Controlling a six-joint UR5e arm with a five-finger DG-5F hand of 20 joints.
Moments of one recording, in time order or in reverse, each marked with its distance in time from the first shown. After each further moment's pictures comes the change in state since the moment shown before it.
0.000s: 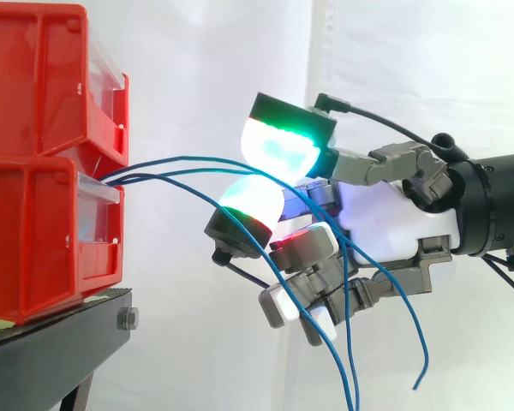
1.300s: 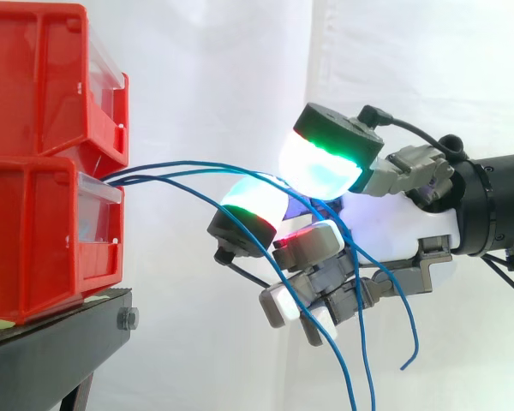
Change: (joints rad) arm -0.003 0.000 0.000 0.001 -0.011 -0.001
